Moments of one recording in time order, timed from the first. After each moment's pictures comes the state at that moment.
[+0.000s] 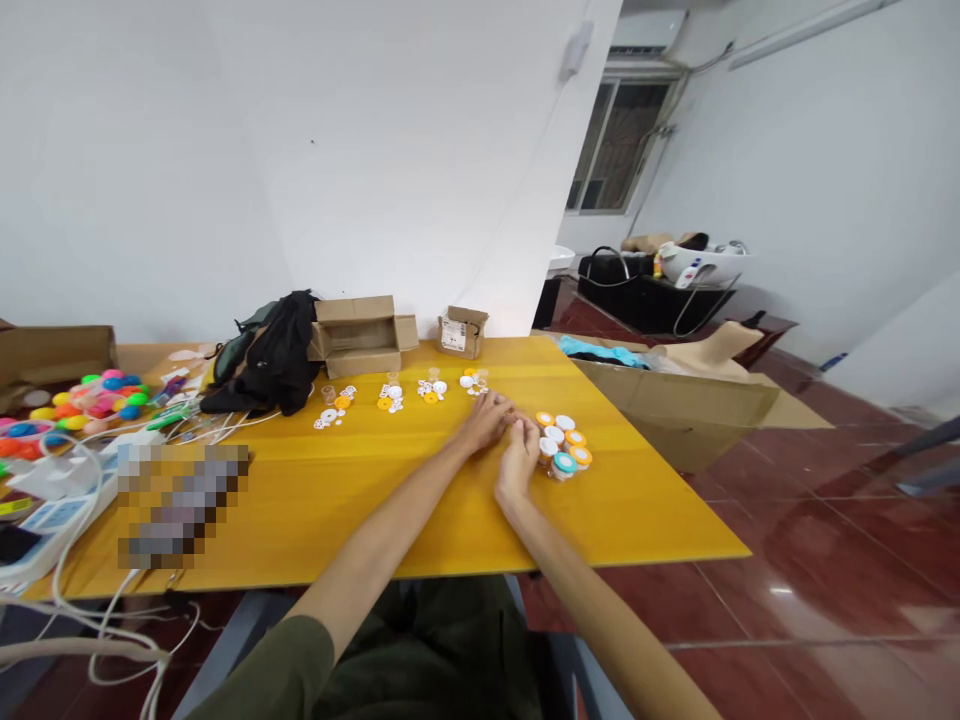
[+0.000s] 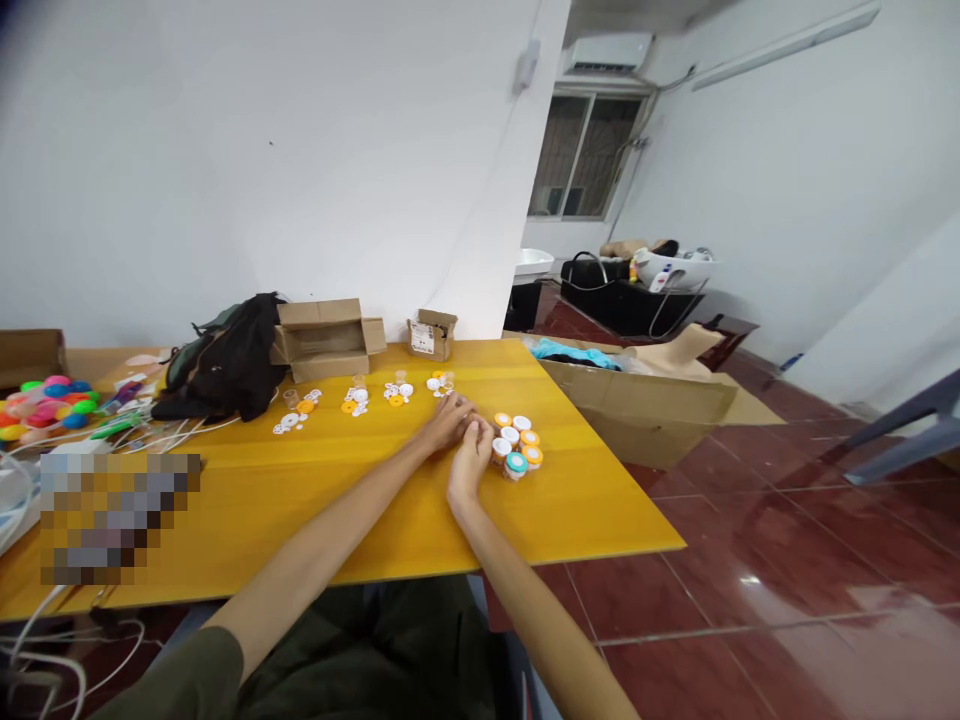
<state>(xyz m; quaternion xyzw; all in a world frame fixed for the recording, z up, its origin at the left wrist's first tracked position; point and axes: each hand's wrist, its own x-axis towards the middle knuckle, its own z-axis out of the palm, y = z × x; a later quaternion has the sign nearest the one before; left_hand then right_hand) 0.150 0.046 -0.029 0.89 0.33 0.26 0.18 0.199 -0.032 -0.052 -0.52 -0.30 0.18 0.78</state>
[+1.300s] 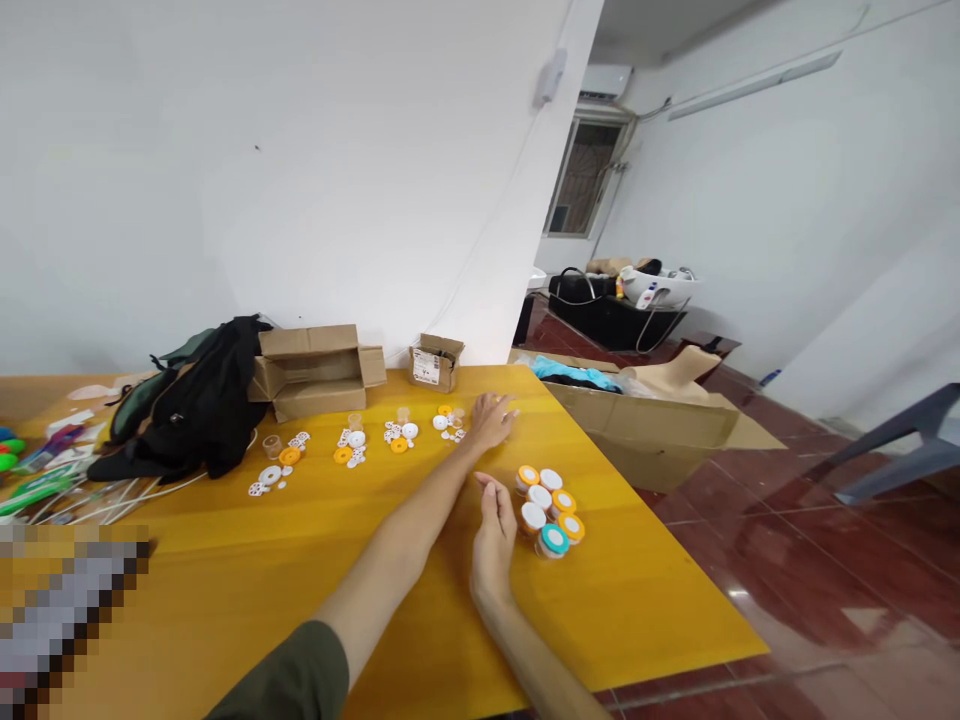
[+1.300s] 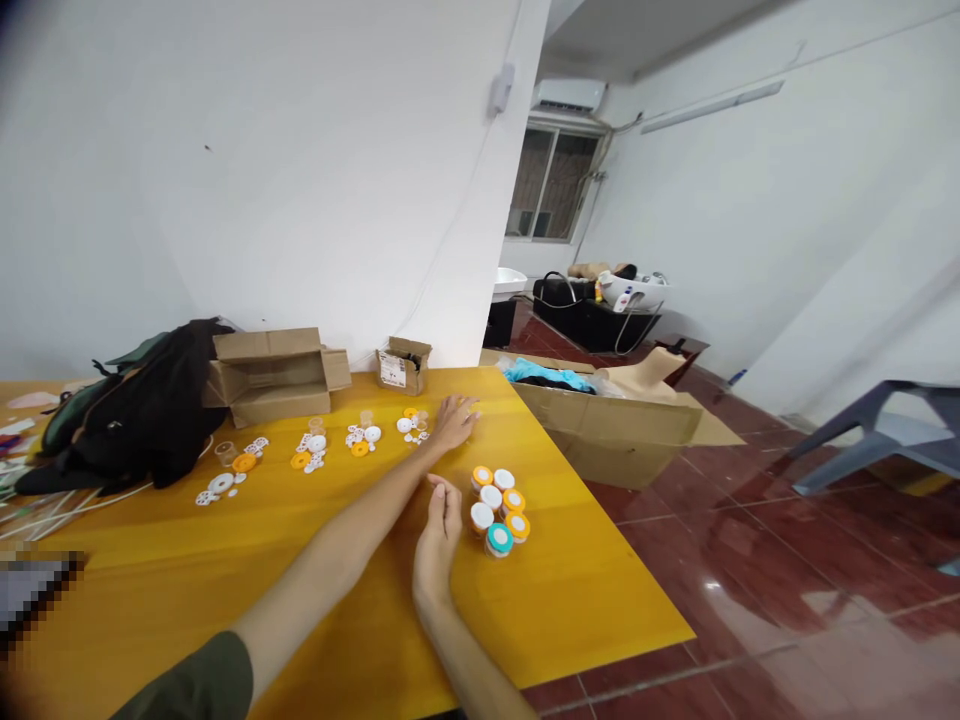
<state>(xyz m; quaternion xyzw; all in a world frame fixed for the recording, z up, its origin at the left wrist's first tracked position) 0.239 0.124 -0.029 0.83 0.40 0.33 0.22 0.186 -0.059 -0.043 -0.57 -0.27 0.26 0.73</state>
